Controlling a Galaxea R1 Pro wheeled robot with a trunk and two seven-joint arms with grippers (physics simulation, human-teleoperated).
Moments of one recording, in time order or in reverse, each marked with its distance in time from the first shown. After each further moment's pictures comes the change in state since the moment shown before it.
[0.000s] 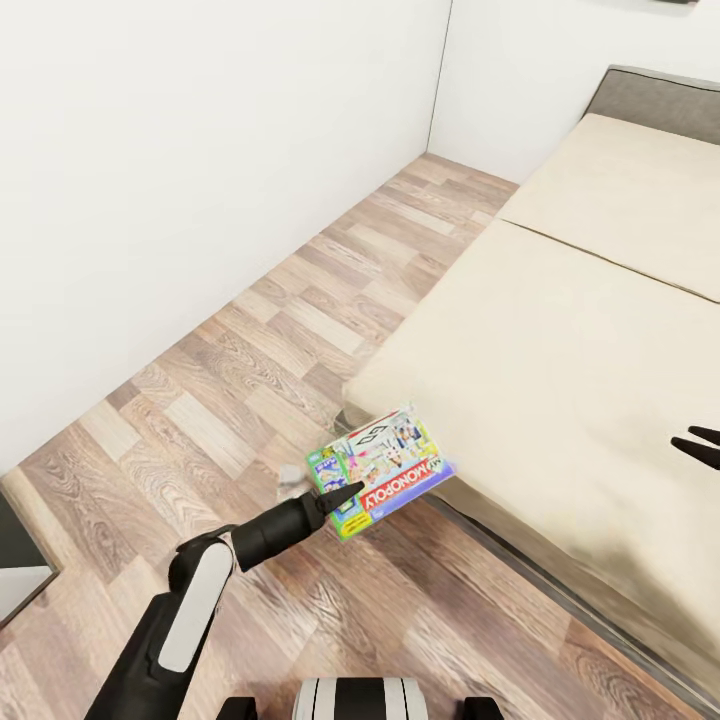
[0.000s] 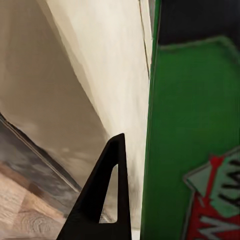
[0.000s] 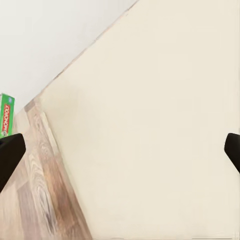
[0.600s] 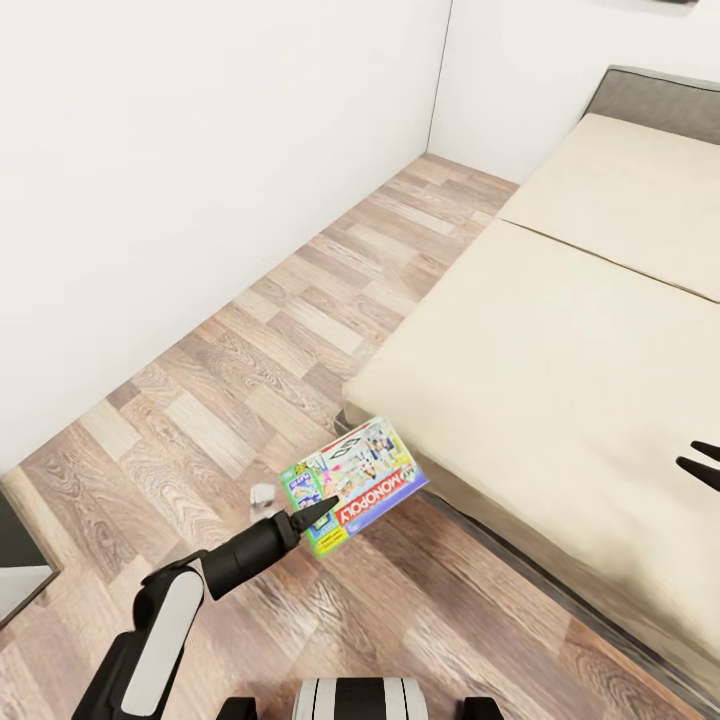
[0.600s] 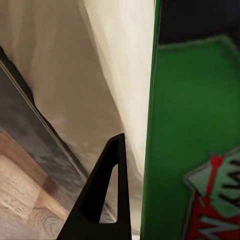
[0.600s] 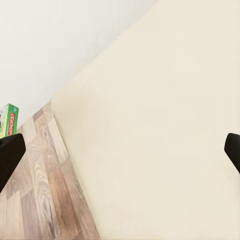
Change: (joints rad) left arm 0.105 0.025 0.079 -0.080 0.005 0.004 0.003; right arm 0.056 0.083 -0.077 -0.002 -0.001 -0.098 0.064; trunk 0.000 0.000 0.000
